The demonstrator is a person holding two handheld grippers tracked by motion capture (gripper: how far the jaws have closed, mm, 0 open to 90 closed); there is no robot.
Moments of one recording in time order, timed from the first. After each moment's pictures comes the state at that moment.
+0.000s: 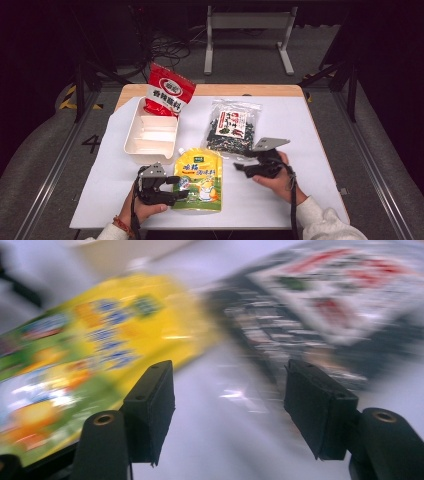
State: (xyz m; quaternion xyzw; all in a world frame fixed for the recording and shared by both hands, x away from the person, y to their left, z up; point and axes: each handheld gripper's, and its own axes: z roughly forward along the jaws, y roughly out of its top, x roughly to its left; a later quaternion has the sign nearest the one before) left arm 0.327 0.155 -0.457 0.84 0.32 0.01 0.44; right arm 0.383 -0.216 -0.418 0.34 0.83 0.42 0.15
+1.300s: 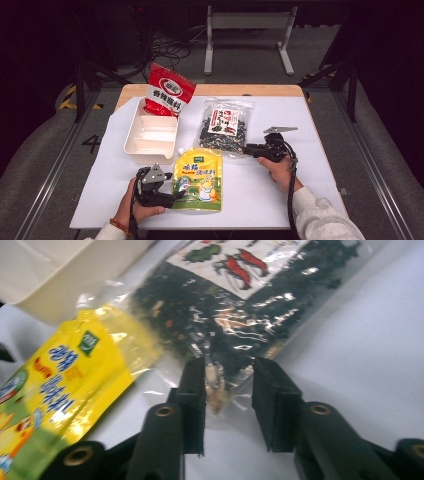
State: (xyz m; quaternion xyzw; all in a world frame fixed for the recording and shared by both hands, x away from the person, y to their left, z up) left arm 0.323 0.158 -0.458 0.86 0.30 0.08 0.40; right arm 0.428 -0.239 -0.444 0.44 0.78 0.45 0.05
